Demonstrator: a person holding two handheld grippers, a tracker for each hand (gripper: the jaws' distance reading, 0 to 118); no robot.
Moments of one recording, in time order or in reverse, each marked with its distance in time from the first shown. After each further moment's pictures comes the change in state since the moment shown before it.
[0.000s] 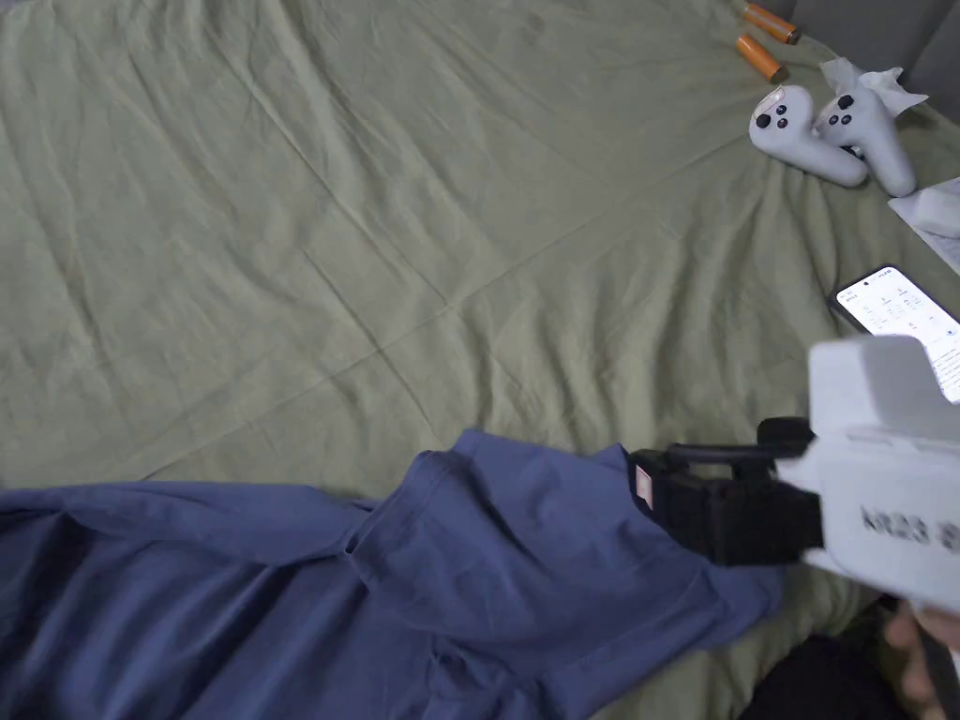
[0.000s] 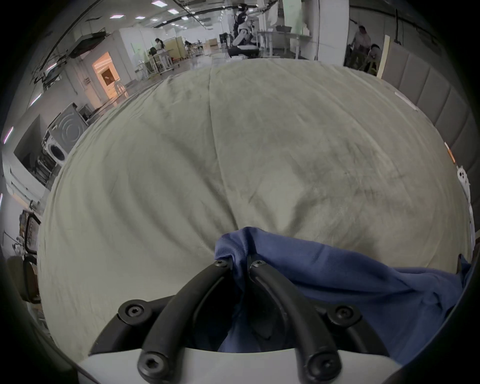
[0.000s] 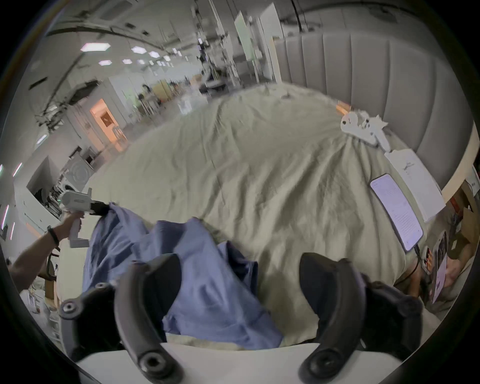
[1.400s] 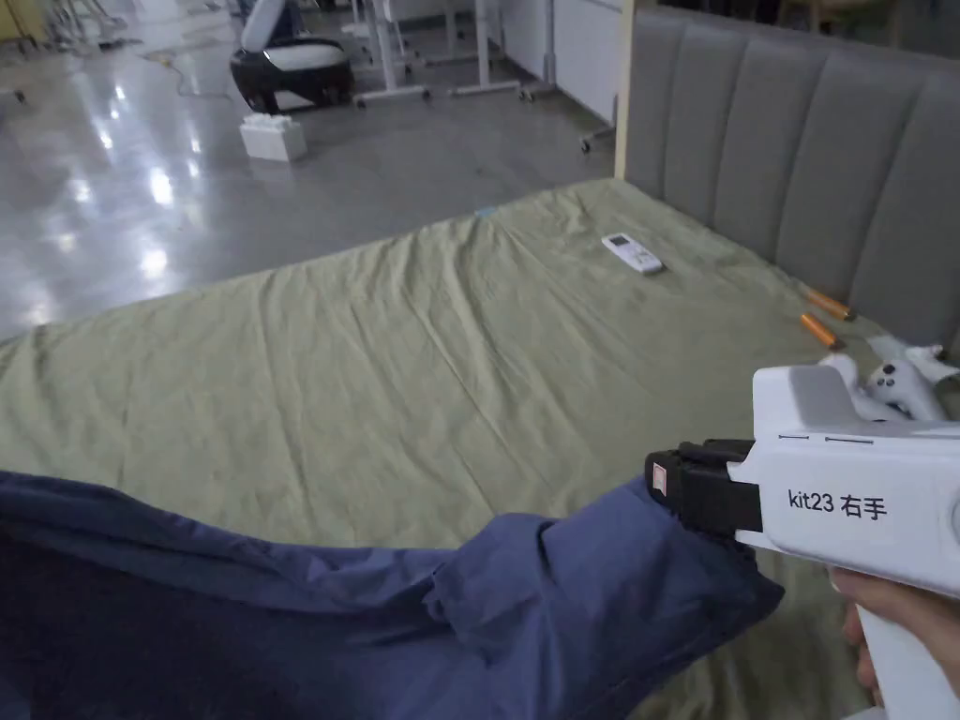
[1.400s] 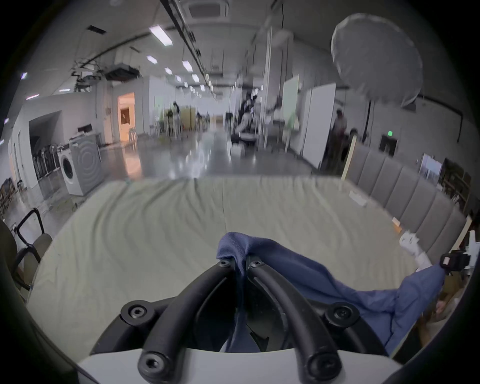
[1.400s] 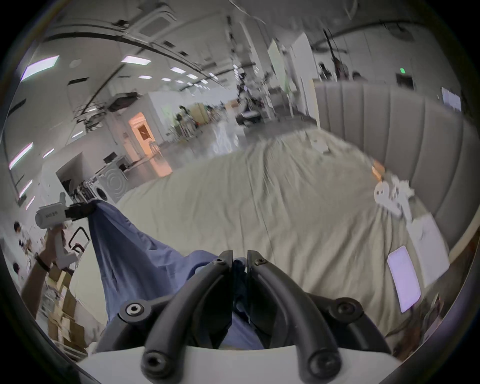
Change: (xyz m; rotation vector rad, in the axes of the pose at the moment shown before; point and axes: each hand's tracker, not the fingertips) left arm -0.088 -0.047 0.301 0.625 -0.107 0.167; right arm -0.057 0.053 0.102 0.341 0.207 0.171
